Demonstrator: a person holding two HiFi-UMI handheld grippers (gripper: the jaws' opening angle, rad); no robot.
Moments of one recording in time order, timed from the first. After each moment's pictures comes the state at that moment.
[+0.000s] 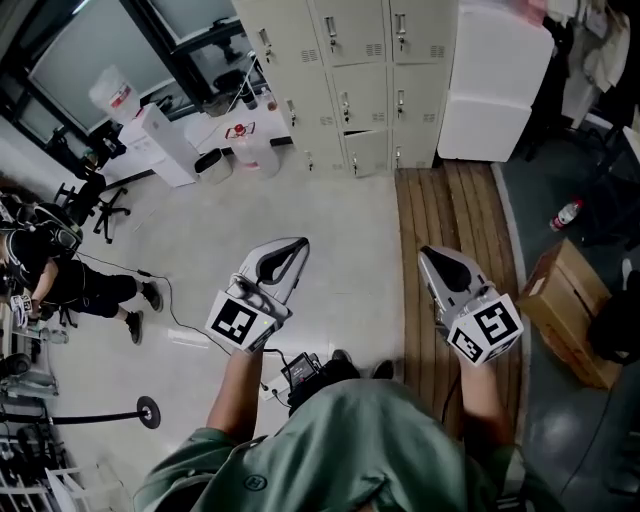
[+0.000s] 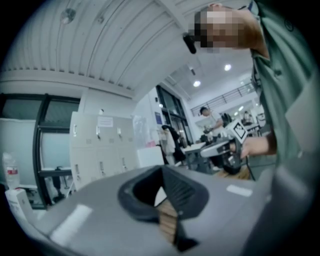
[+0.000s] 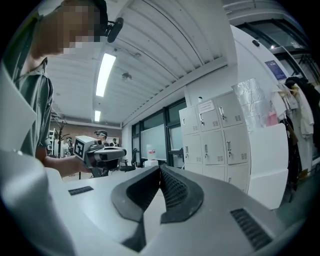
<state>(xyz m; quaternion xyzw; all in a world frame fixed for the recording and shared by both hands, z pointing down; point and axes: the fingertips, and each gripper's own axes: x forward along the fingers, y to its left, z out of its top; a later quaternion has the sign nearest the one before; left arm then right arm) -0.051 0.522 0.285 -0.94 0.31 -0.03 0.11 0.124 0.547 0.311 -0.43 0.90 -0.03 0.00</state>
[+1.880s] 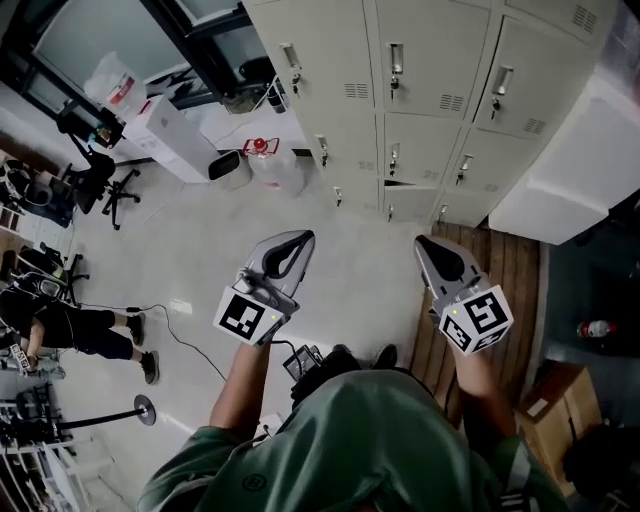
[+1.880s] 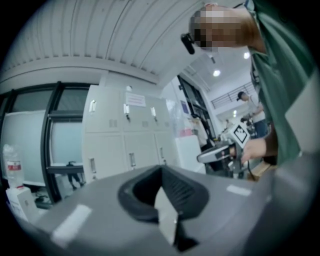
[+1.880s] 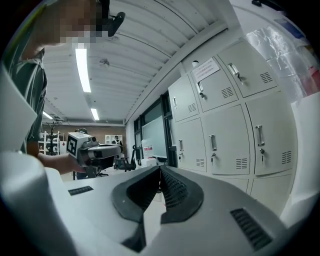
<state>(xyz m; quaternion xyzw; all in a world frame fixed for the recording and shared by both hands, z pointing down) -0.086 0.043 0.312 -0.91 0.41 -0.04 0.09 0.075 0.027 0.351 -0.37 0.93 -0.05 -0.02</state>
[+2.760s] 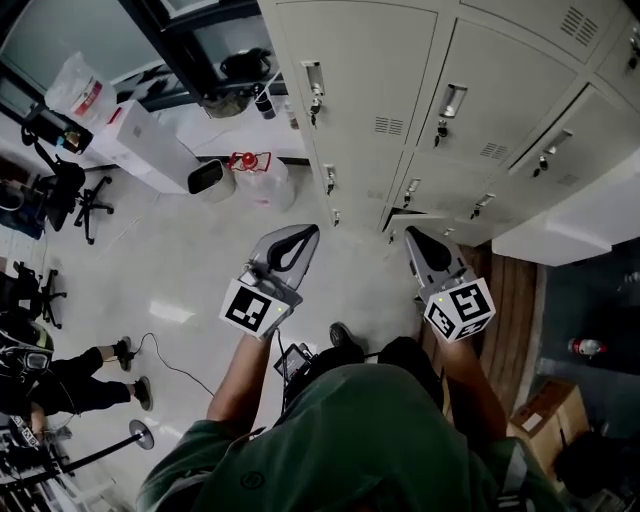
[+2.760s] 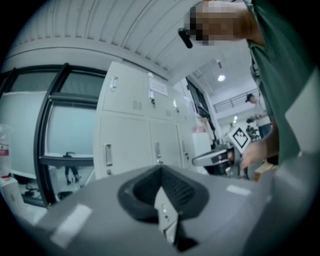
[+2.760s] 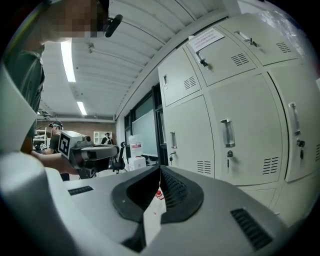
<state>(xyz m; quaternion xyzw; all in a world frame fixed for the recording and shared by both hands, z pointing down) -0.197 -0.172 0.350 -0.92 0.39 -0.03 0.06 -0.050 -0.190 0.386 -0.40 0.91 -0.06 -0.03</state>
